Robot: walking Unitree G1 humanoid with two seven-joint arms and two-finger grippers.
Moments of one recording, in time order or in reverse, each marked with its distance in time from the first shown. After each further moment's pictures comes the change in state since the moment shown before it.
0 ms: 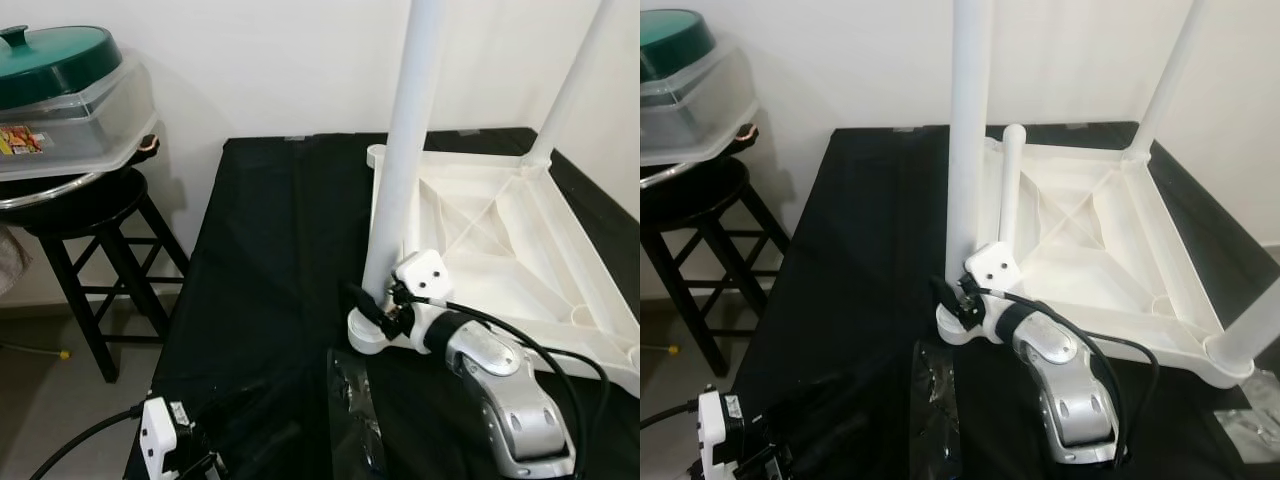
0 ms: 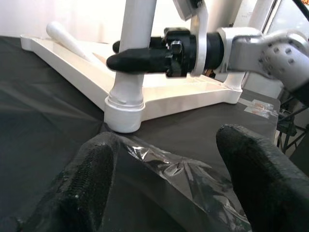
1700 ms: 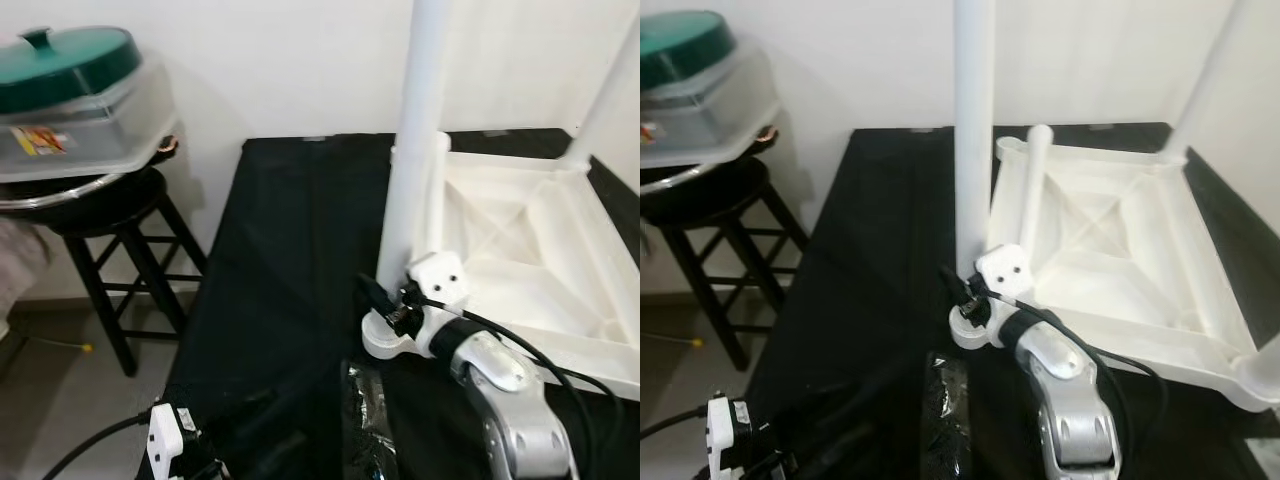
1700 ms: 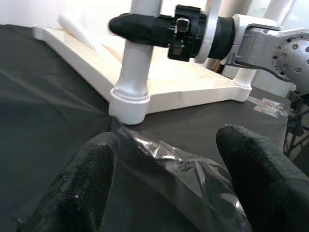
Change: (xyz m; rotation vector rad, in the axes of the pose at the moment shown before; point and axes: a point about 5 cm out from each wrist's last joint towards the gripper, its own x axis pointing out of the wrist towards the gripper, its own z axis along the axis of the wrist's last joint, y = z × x) left arm 0.001 -0.002 -0.004 -0.028 0.014 -0.016; right arm -0.003 0.024 0.004 -0.013 -0.043 -0.138
